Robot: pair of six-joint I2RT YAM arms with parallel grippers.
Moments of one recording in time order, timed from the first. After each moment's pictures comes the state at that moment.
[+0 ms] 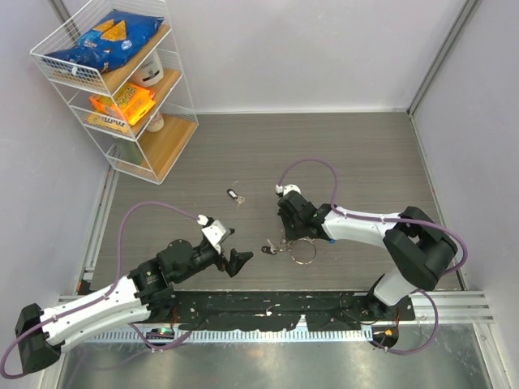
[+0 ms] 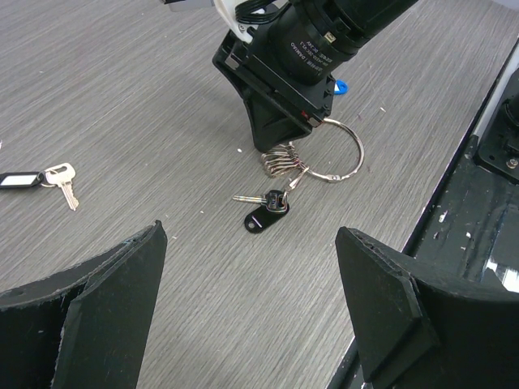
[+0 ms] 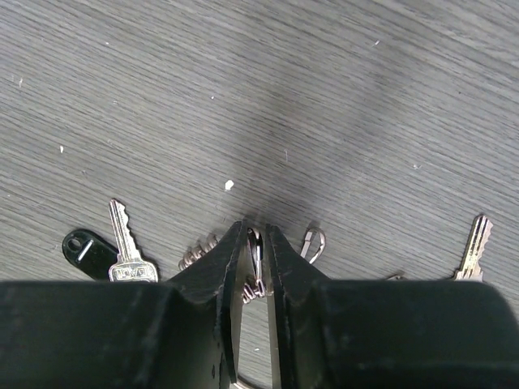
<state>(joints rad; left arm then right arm) -1.03 0.52 0.25 0.08 -0.08 -0.11 0.82 1.56 0.80 -0.24 0.16 0.40</state>
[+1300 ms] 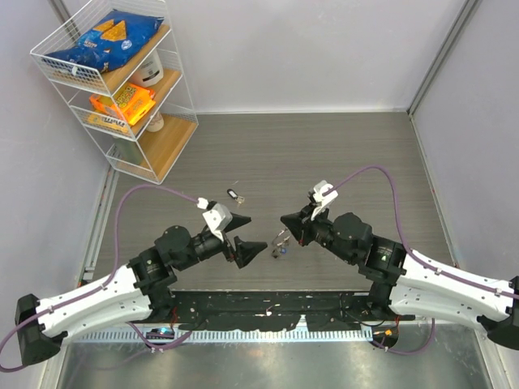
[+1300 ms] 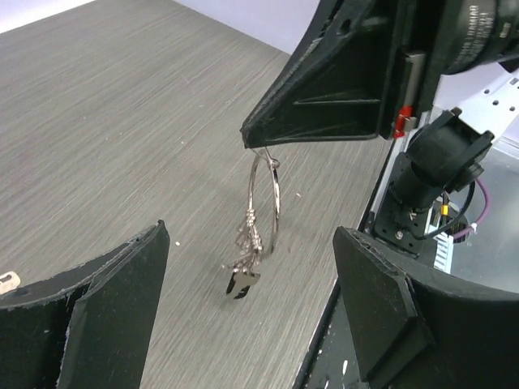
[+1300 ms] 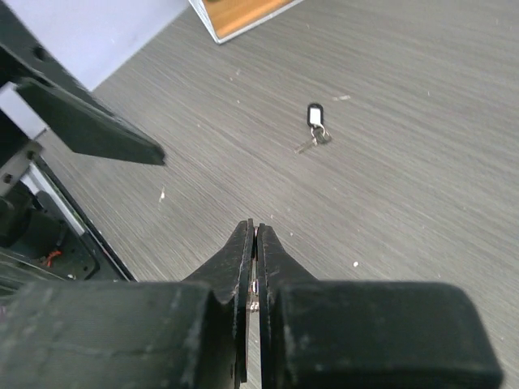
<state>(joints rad) -1.04 0.63 0.45 0.15 0.04 -0.19 1.07 0.78 0.62 -0.04 0.27 0.33</state>
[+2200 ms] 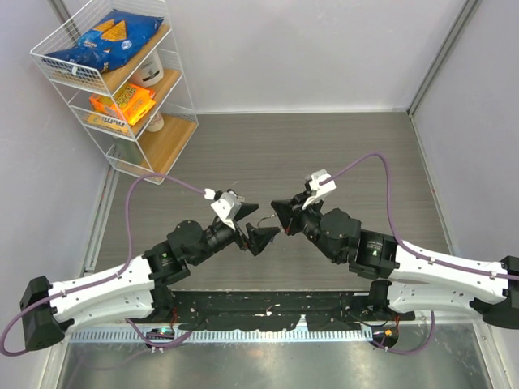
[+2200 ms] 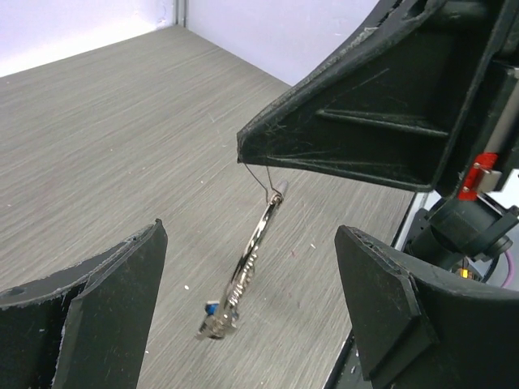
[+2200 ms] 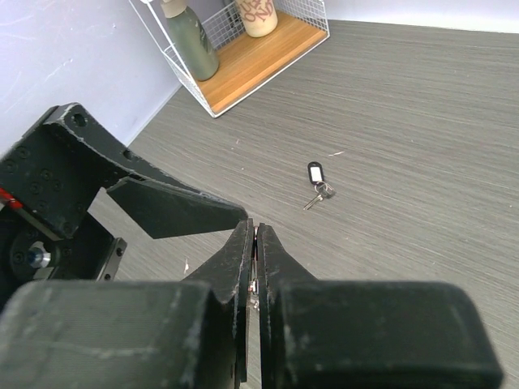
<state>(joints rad) -1.10 0.81 0.54 0.32 -0.12 -0.21 1.23 0.92 0.83 -0.02 0.60 0.39</state>
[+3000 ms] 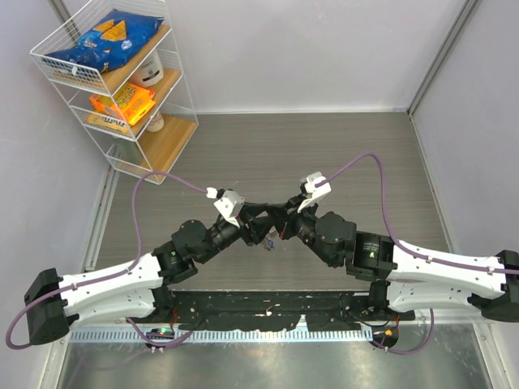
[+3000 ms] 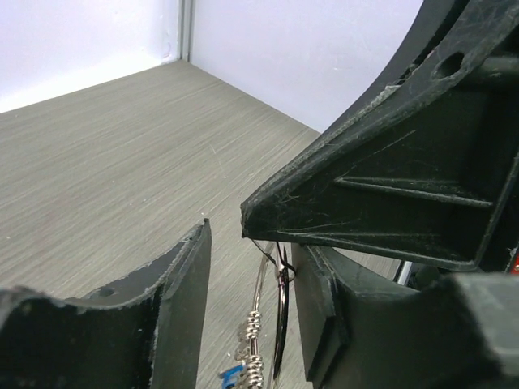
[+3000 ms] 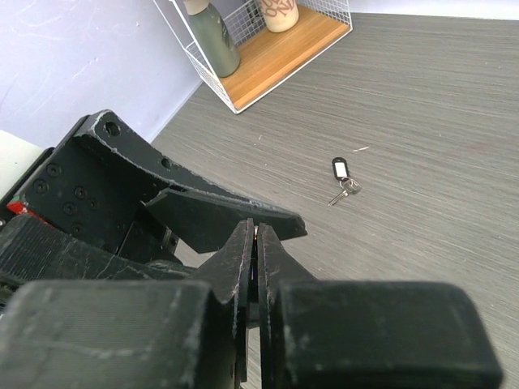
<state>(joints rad) -1.11 0.90 0.53 0.51 -0.16 -0.19 1.30 0.96 0.88 -0.03 0.63 0.44</state>
